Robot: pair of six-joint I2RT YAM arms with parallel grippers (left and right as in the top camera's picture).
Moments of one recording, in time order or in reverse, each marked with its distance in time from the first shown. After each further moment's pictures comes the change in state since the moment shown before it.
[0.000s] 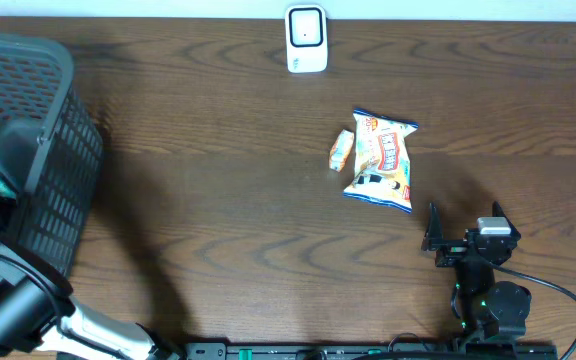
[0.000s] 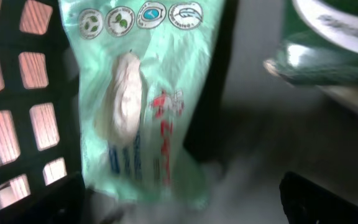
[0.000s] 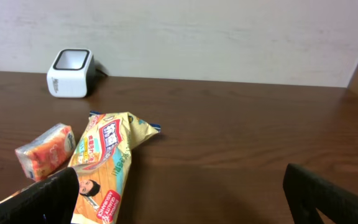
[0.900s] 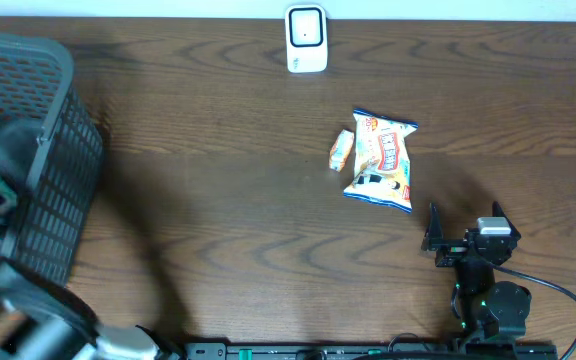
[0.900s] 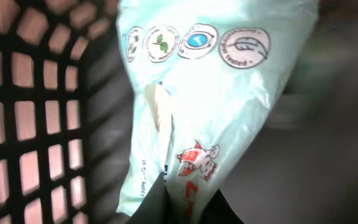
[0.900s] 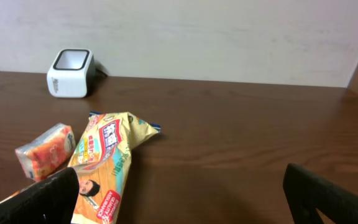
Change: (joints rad) left arm 0.008 -0.277 0.003 -0.002 0.148 -0.053; right arm 0.000 0.000 0.000 0.000 0.000 0.000
